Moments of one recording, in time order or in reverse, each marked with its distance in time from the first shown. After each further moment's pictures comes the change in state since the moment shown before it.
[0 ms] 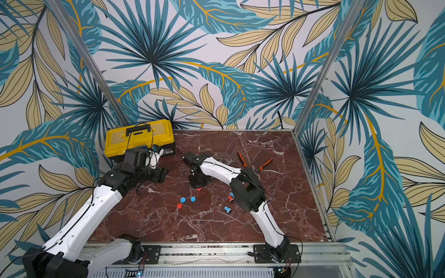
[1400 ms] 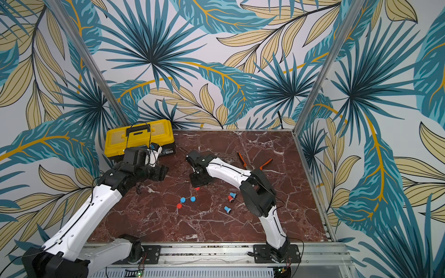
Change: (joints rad) left arm 0.000 0.006 0.020 0.001 0.000 -0.087; right arm 0.000 -0.155 -0.142 0.138 -0.024 0.016
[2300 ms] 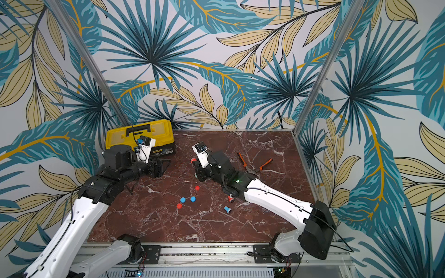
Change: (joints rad) left arm -0.007 -0.113 0.071 0.031 0.191 -0.080; right arm 0.066 -0.664 -0.547 0.728 0.200 -0.299
